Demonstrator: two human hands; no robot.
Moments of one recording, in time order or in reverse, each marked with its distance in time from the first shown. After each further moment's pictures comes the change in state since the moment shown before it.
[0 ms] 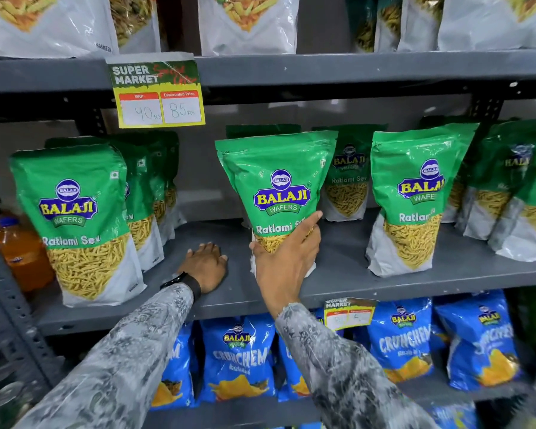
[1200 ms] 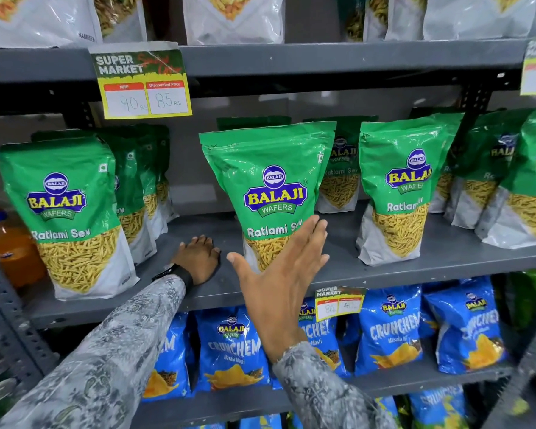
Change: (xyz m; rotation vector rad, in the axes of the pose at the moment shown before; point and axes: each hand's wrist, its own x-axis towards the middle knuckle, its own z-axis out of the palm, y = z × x) left_hand 0.002 -0.001 0.000 0.016 0.024 0.031; right_hand -0.049 -0.017 -0.063 0.065 -0.088 -0.095
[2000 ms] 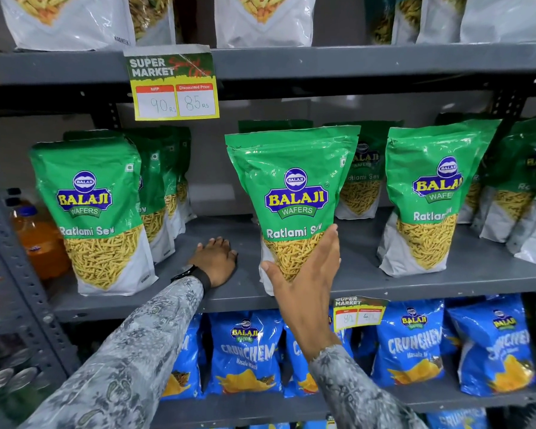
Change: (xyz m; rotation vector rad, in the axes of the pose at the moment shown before) left_hand 0.001 0.000 0.002 -0.022 -0.010 -0.027; right_hand 0.016 0.044 0.010 0.088 -0.130 -0.052
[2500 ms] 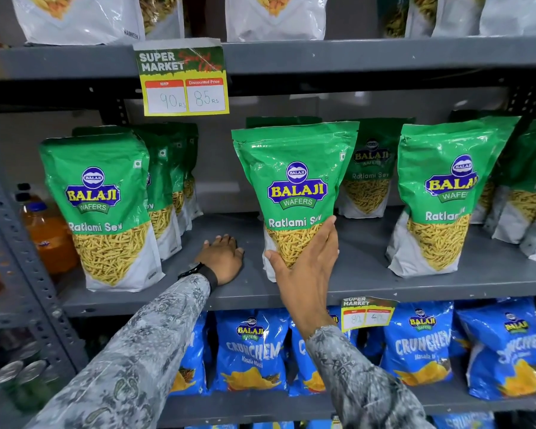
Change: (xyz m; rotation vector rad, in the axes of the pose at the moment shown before) left_hand -0.002 0.000 -0.001 0.013 0.000 -0.005; right_hand 0.018 0.005 0.025 -0.104 0.016 -0.012
